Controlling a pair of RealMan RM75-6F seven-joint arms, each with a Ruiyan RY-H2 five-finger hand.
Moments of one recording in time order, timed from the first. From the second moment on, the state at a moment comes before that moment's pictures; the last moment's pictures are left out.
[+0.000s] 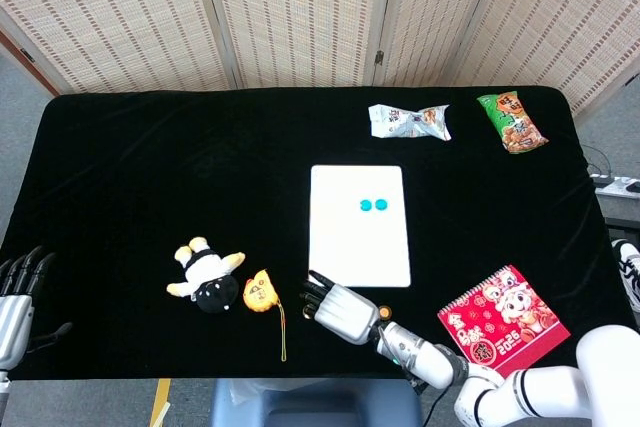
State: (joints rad) left arm -0.06 -1.10 -0.02 -1.62 1.47 1.48 0.08; right arm 0.78 -1.61 -0.03 -1.61 -1.47 0.87 -0.61
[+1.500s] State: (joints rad) left arm -0.05 -1.11 -0.02 -1.59 1.48 1.49 0.04; right arm 0.82 -1.73 0.02 -1.50 -1.37 0.86 -0.68
